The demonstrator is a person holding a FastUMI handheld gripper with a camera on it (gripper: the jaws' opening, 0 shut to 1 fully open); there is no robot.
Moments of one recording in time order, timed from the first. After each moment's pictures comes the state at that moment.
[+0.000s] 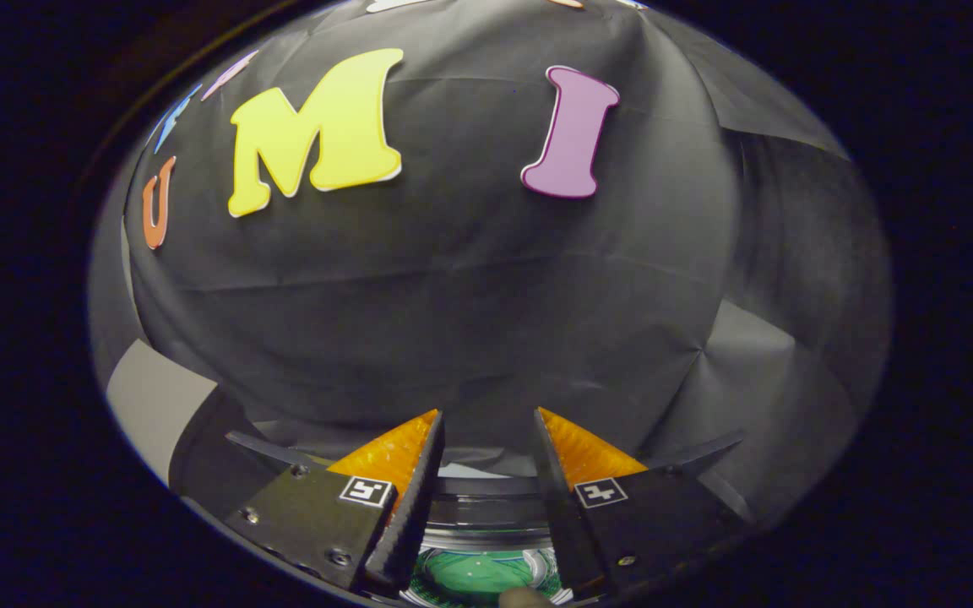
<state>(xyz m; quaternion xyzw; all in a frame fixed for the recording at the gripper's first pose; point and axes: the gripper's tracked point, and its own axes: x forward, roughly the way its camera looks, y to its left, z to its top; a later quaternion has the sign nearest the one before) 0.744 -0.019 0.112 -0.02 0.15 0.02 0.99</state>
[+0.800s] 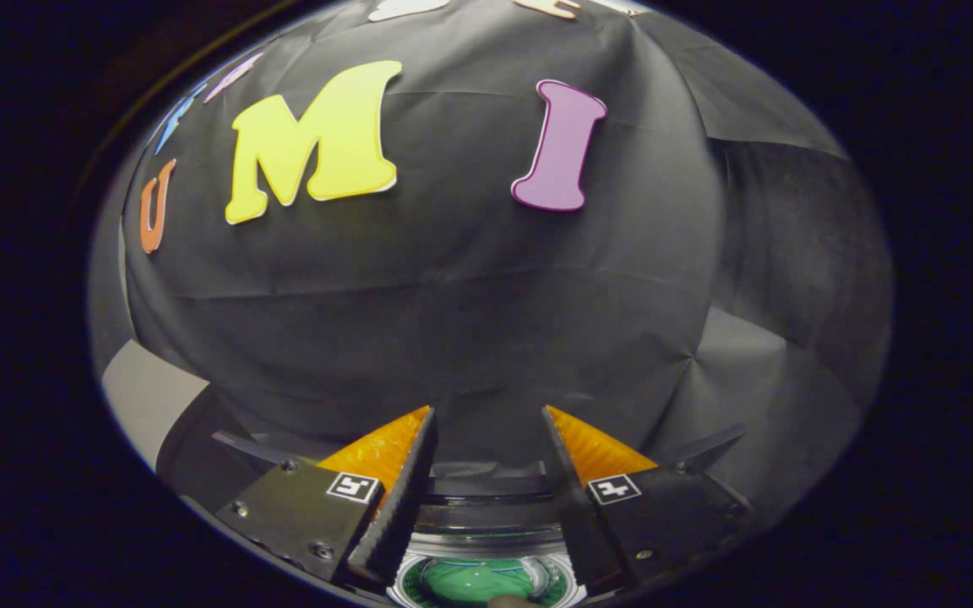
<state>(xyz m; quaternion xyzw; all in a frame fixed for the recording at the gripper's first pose) 0.739 -0.021 0.112 -0.01 0.11 0.01 0.99</state>
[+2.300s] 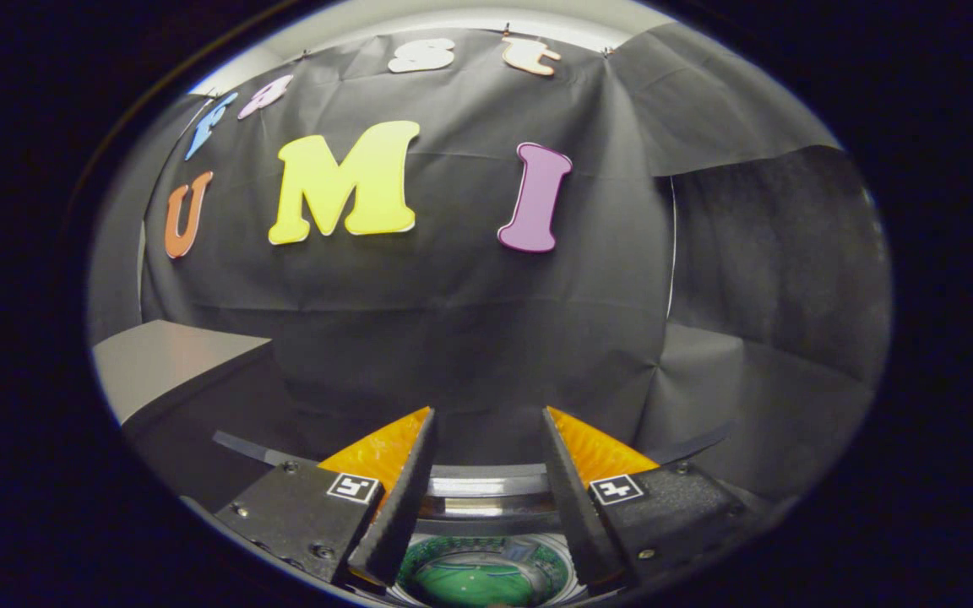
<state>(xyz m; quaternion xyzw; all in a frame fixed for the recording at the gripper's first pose) 0.623 -0.029 0.070 -0.01 0.01 0.00 1.00</state>
